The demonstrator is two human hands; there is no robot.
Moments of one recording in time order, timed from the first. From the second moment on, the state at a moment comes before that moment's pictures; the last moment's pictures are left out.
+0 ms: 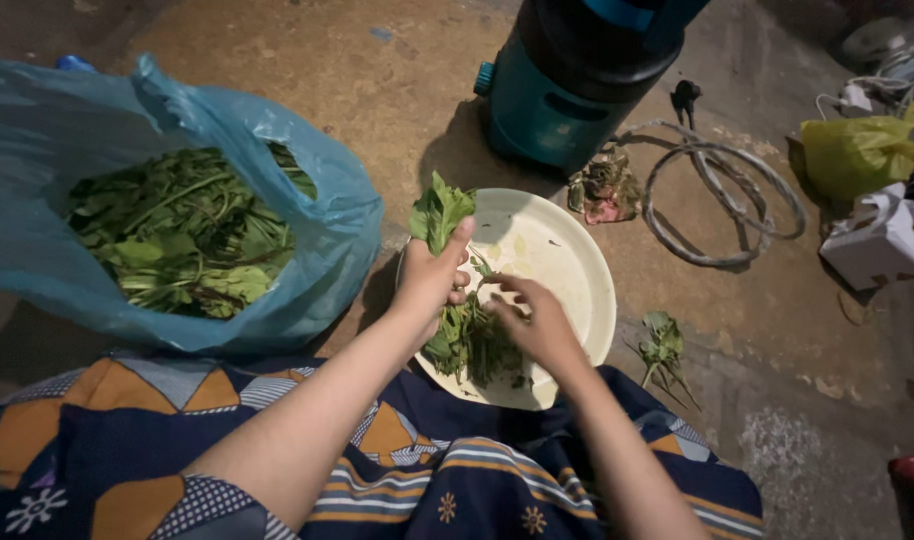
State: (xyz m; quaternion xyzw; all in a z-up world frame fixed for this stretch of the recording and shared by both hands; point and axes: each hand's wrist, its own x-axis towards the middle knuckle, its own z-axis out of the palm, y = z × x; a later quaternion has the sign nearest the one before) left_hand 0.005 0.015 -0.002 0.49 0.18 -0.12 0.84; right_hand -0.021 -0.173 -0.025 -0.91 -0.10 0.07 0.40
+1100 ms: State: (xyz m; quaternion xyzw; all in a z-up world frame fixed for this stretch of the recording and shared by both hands) left_hand 0.006 0.016 -0.001 0.58 0.23 -0.10 0.77; right_hand -0.021 -0.256 0.024 -0.82 0.12 0.06 0.56
